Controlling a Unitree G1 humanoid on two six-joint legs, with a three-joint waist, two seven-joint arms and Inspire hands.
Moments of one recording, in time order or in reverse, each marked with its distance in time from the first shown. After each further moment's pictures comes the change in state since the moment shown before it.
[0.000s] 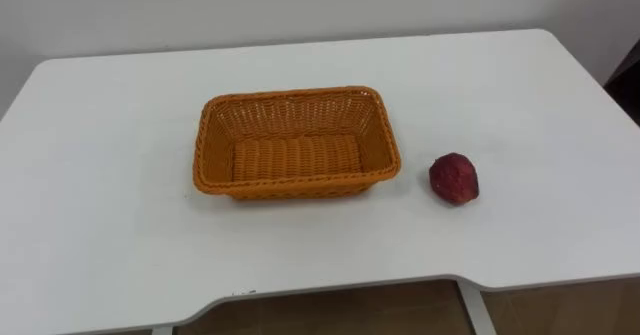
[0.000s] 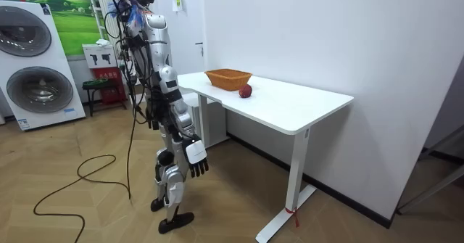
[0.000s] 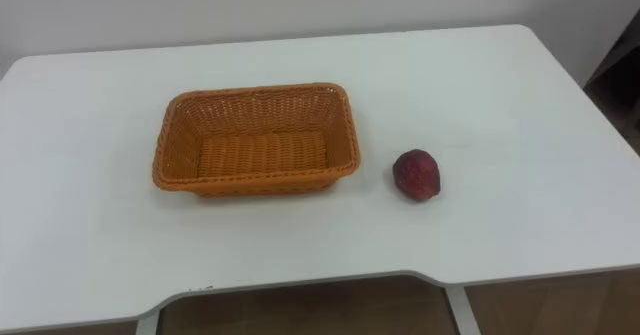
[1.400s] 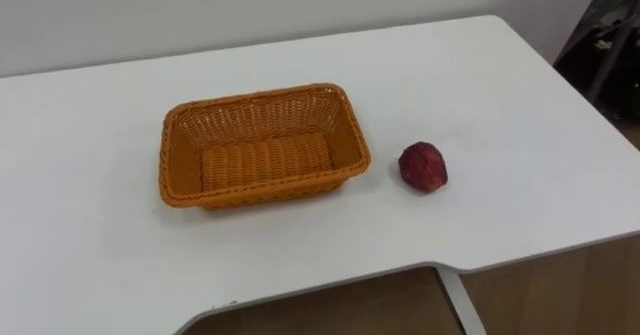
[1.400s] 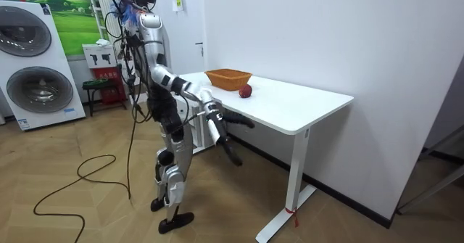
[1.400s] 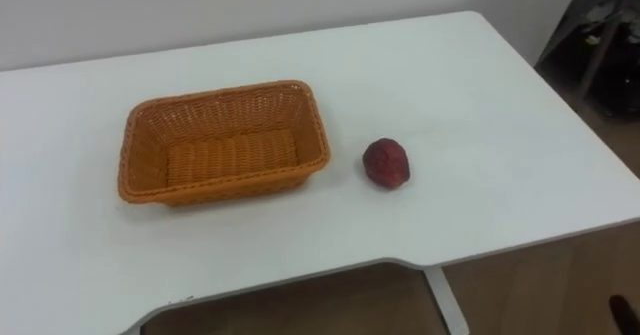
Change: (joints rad) left arm 0.082 0.015 0.177 -0.089 -0.069 -0.131 0.093; right arm -0.053 -0.017 -0.628 -0.821 0.902 -0.177 -0.836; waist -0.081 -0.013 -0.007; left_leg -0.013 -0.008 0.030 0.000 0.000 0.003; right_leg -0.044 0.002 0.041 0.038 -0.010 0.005
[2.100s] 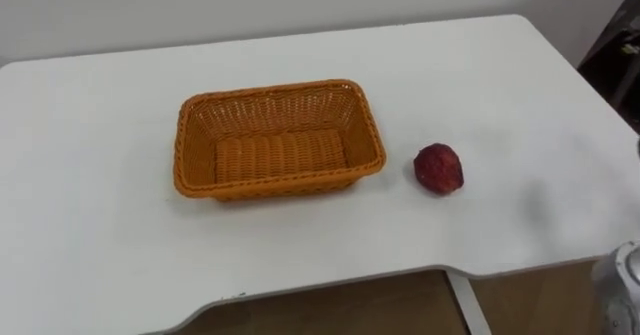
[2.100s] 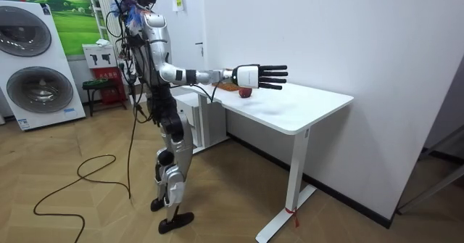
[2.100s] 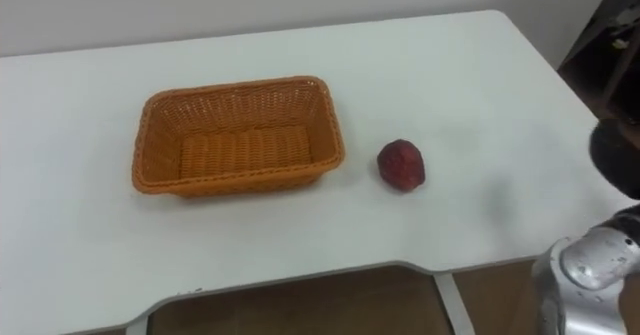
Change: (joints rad) left arm -0.020 0.019 -0.197 0.017 0.002 0.007 -0.016; right arm -0.023 -0.034 0.388 -0.316 -0.647 -0.024 0.099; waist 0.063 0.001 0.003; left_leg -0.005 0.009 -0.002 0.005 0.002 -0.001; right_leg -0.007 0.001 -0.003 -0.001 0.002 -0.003
